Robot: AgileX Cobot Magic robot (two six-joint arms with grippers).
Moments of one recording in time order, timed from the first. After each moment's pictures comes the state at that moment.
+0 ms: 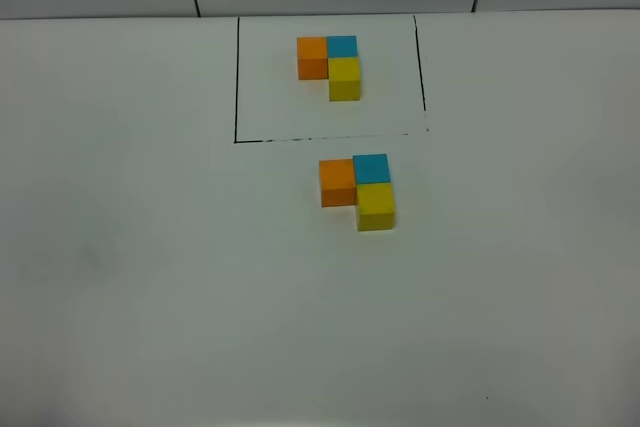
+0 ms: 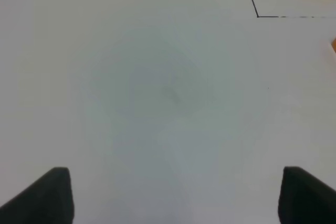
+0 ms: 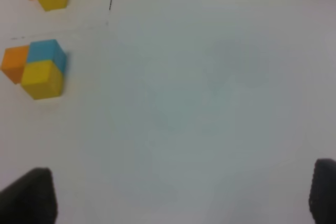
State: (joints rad) left arm -0.01 0.00 -0.50 -0.02 1.07 -0.03; right arm -0.07 0.07 -0.53 0.11 1.07 0.00
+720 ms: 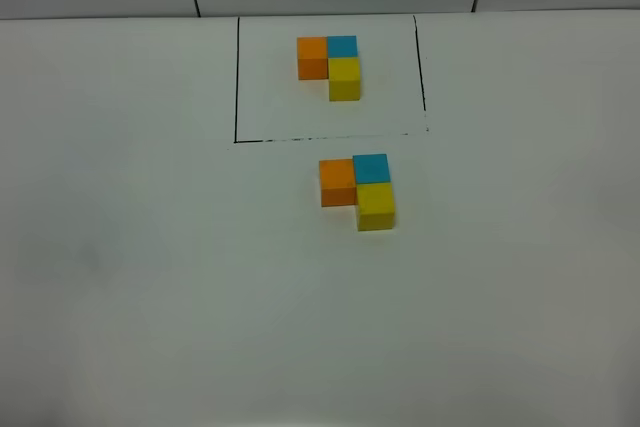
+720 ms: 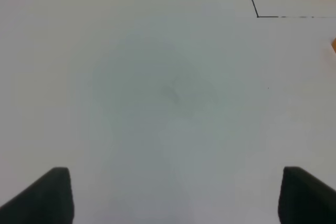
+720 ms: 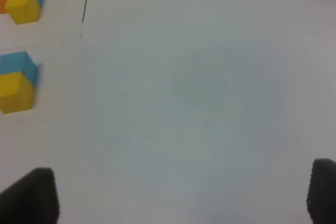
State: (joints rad) left arm -0.01 0.00 -0.50 -0.02 1.07 -0.03; right arm -0.07 0.02 -0.50 0.03 1.06 0.05
